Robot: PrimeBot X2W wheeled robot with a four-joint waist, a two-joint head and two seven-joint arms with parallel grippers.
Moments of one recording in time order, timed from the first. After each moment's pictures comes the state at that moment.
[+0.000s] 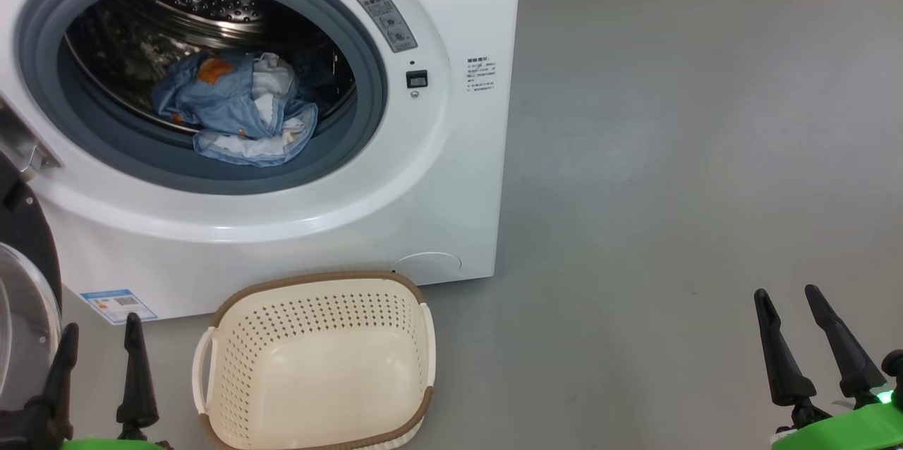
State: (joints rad) left arm -0.08 0.13 0.19 0.29 -0.22 -0.13 -0.26; right arm 0.09 -0.28 0.04 0.08 0.48 0.12 -0.25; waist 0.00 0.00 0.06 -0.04
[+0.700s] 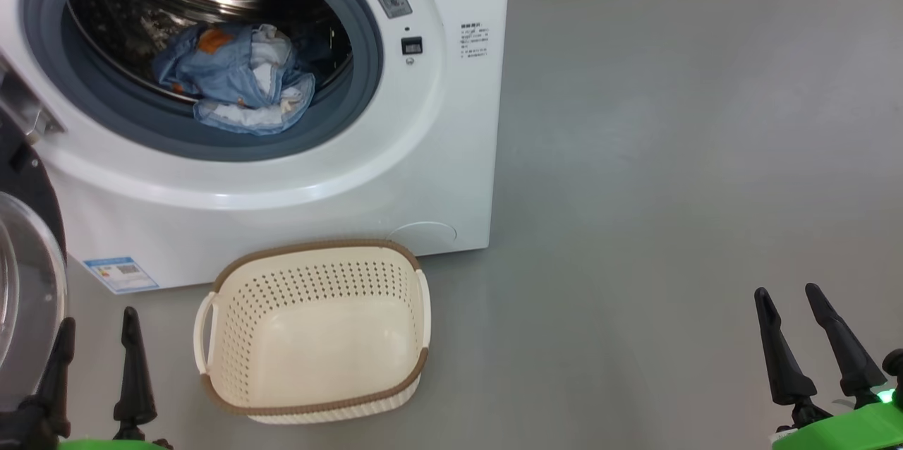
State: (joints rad) left arm -0.07 0.13 0.19 0.25 -0.23 -0.13 -0.26; right arm 0.09 -0.28 0.04 0.08 0.48 0.12 -0.25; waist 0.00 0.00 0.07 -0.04
